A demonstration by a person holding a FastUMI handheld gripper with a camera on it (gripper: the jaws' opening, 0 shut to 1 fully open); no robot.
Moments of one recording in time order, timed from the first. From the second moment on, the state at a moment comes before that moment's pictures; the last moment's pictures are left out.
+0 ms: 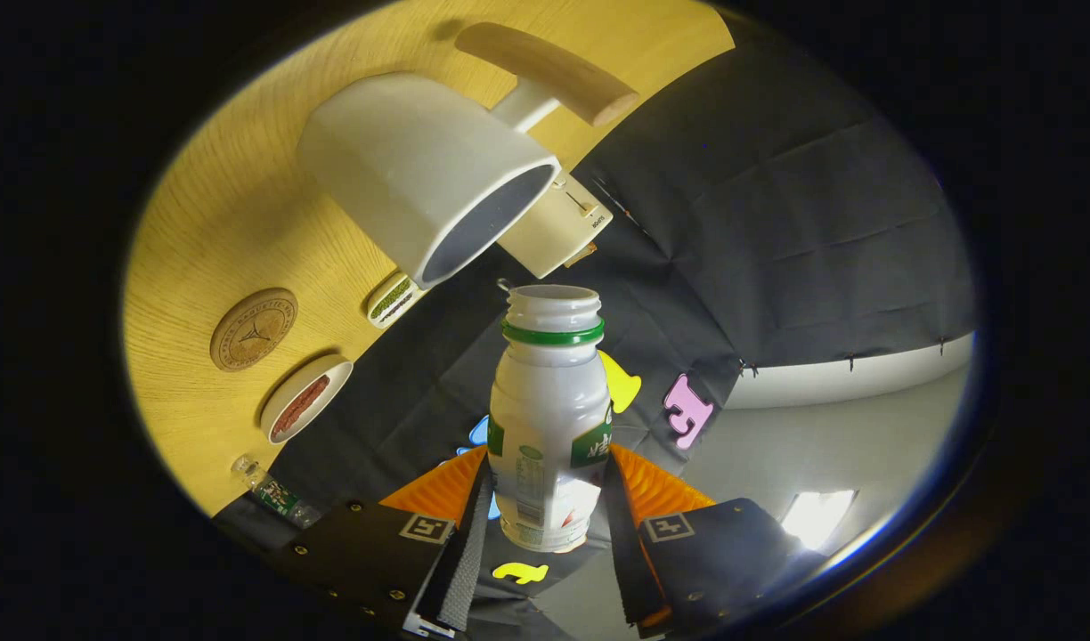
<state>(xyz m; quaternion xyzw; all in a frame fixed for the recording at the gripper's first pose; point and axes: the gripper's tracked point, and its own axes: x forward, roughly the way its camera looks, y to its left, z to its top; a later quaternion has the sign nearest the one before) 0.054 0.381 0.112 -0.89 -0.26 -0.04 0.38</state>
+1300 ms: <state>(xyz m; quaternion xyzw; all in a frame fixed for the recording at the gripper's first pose) 0.066 0.366 0.079 -0.83 -0.21 0.01 0.51</state>
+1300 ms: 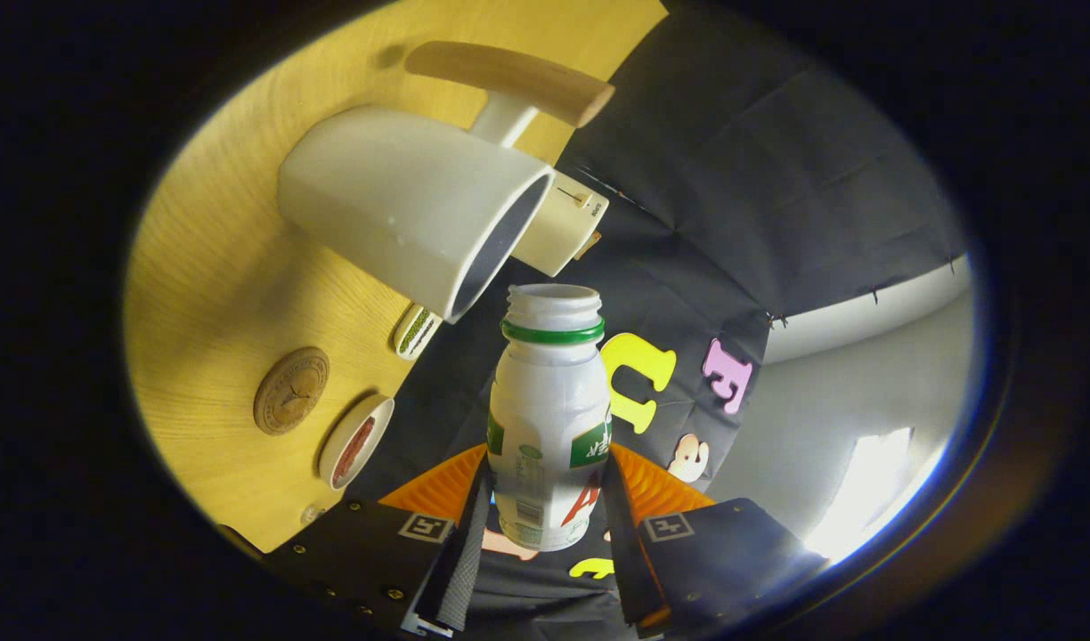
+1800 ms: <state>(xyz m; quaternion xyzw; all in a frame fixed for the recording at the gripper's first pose) 0.063 0.354 0.057 -0.68 -0.13 0.10 0.72</state>
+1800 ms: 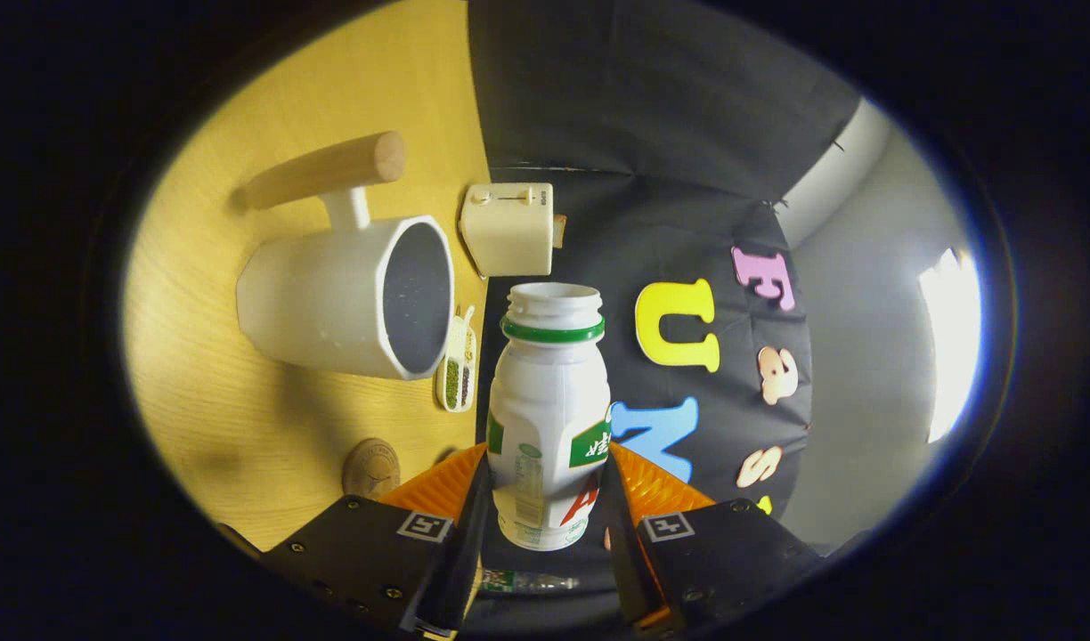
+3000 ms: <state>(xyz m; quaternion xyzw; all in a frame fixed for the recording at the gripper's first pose) 0.116 0.300 0.017 -0.15 0.05 0.19 0.97</state>
